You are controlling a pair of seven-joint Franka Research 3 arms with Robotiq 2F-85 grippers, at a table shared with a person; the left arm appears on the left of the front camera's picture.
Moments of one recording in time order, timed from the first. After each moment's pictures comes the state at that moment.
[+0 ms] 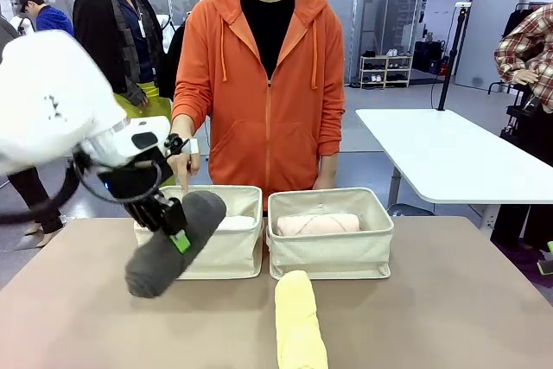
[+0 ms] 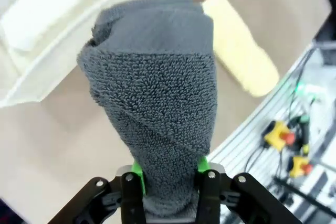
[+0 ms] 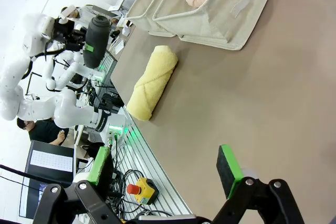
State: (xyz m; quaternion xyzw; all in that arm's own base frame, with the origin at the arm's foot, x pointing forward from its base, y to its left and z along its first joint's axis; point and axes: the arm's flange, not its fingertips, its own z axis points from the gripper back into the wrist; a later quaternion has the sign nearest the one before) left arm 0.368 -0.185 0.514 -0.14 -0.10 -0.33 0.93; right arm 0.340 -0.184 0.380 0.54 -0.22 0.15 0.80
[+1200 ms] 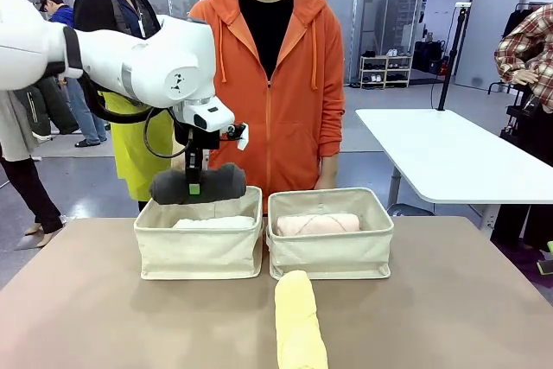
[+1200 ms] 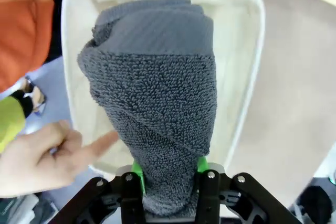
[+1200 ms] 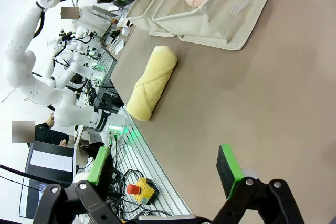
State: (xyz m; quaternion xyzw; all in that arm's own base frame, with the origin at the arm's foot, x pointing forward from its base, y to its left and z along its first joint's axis) left arm 0.578 -0.245 0.508 0.09 -0.04 -0.67 0.74; right arm 0.340 -0.184 0.380 0.54 -0.22 0.15 0.80
